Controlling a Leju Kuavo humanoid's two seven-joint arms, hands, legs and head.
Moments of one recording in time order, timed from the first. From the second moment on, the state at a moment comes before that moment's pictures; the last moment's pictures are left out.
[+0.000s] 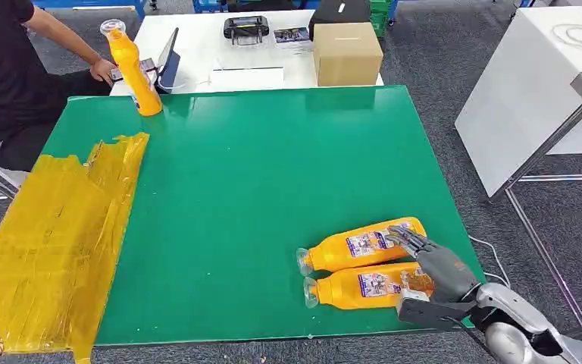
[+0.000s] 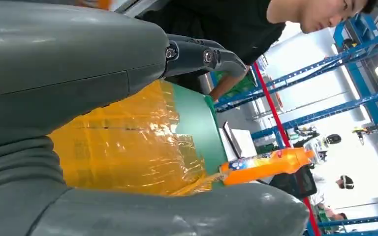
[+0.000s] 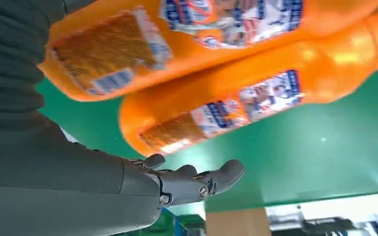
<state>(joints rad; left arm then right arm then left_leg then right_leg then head) -0.02 0.13 0.61 -1.31 -0.14 -0.20 -0.70 0.02 -0.60 0.34 -1.63 0.57 0.17 -0.20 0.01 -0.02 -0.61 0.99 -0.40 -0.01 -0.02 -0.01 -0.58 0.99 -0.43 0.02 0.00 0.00</state>
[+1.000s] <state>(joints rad) -0.06 0.16 0.61 -1.26 -0.13 -0.20 -0.70 0.16 -0.82 0.28 -1.78 0.39 0.32 -0.18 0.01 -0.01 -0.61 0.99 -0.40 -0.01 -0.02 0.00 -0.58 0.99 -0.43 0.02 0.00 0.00</state>
